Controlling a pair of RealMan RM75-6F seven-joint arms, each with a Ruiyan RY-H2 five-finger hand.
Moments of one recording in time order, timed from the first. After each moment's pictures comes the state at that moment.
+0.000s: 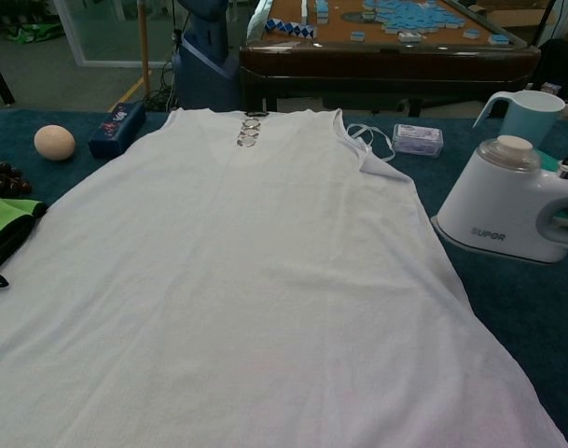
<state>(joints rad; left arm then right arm) -0.18 -1.07 -0.02 -1.72 1.56 1.33 0.11 0.34 -1.38 0.04 -1.30 -1.59 1.29 0.30</state>
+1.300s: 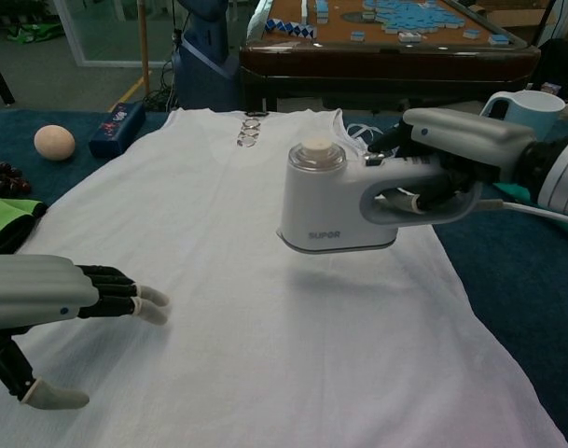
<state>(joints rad) -0.64 -1.26 0.07 -1.66 1.64 0.70 0.12 0.67 -1.47 0.12 -1.38 -1.60 1.01 0.15</state>
